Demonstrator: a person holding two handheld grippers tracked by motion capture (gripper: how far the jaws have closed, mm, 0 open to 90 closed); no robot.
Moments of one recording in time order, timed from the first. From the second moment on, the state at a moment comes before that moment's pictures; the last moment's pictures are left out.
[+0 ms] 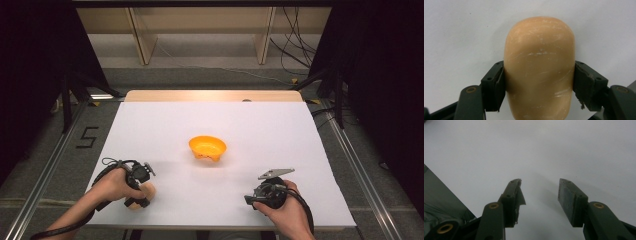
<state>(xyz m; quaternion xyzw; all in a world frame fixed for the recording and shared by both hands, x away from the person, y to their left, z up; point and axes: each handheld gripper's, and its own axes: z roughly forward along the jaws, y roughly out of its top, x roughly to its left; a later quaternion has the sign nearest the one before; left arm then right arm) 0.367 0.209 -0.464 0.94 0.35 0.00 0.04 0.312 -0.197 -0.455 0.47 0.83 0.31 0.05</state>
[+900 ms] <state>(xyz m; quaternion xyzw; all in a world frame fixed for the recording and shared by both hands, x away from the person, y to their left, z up) 0.363 0.205 -0.440 0.95 0.29 0.03 0.13 0.311 -0.198 -0.453 0.47 0.82 0.31 0.05</state>
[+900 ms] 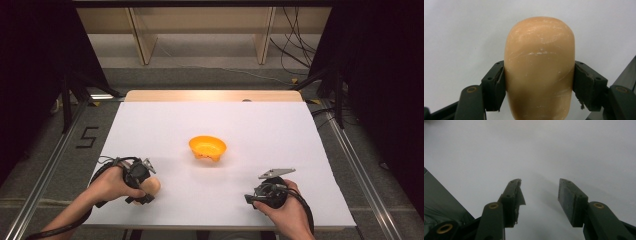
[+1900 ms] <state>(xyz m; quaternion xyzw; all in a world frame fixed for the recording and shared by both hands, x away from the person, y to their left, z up) 0.371 0.190 -0.425 0.93 0.28 0.08 0.22 0.313 -0.199 -0.454 0.47 0.82 0.33 0.04</state>
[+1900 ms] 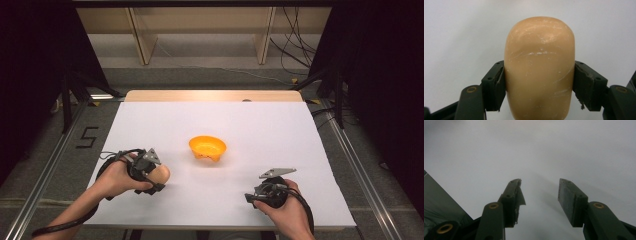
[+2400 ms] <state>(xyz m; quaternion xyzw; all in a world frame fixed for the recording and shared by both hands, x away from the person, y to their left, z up) 0.377 0.182 -0.419 0.91 0.30 0.10 0.26 0.311 -0.199 -0.451 0.48 0.82 0.32 0.06</state>
